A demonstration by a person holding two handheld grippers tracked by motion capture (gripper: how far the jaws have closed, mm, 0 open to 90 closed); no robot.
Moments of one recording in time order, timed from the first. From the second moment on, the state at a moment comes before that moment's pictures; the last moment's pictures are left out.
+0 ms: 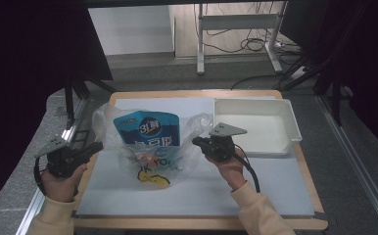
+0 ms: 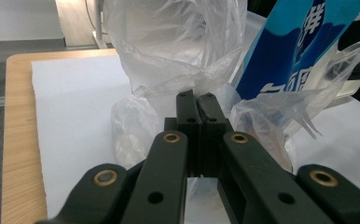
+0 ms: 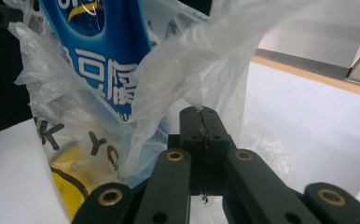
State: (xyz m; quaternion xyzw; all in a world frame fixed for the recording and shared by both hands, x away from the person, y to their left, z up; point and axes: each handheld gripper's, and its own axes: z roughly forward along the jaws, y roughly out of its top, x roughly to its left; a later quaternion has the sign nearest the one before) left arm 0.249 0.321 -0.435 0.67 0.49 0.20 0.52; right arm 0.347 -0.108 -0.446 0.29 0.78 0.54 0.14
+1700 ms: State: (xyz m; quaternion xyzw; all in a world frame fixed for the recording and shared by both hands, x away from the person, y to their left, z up) left arm 0.246 0.328 -0.479 0.69 0.51 0.16 0.48; right arm 0.349 -0.099 -0.494 0.30 0.82 0.47 0.11
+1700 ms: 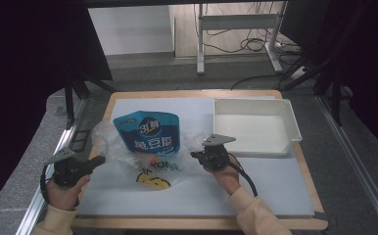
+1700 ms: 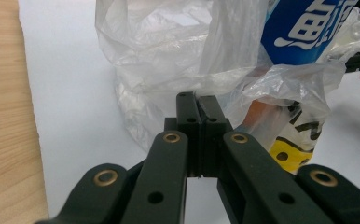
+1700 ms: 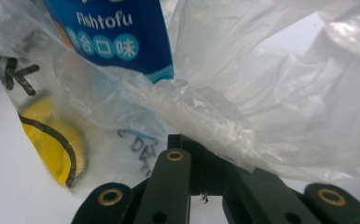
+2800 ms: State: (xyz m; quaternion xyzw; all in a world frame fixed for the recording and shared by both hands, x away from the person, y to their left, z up) left arm 0.254 0.319 -0.498 0.71 0.52 0.14 0.46; right arm 0.351 -0.096 -0.514 0.31 0.84 0.44 0.09
